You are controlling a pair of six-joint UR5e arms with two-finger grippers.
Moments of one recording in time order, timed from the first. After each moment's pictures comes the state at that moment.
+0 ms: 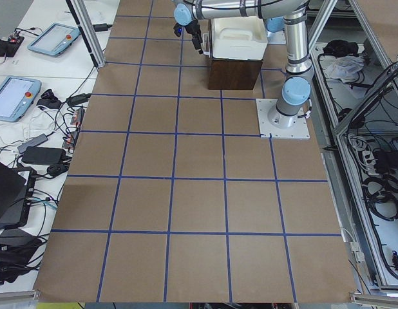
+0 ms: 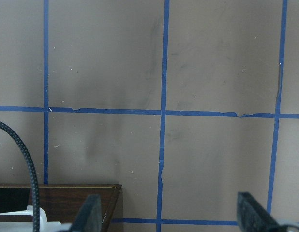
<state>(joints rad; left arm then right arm) -1.98 -2.00 -1.47 -1.65 1.51 -0.40 1.58 -1.55 1.55 -1.63 -1.56 -0.03</state>
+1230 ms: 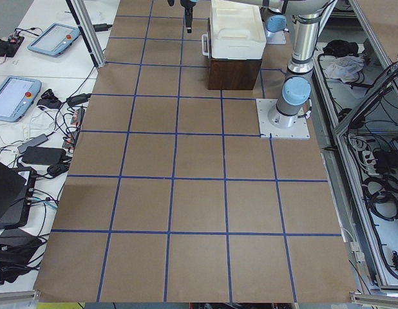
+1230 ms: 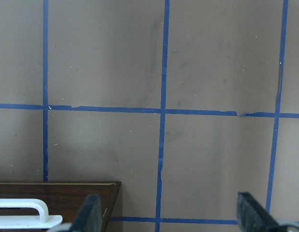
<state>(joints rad) -1.94 -1.76 -1.42 -1.53 1.55 -0.36 1.58 -1.55 1.55 -1.63 -1.57 -0.04</state>
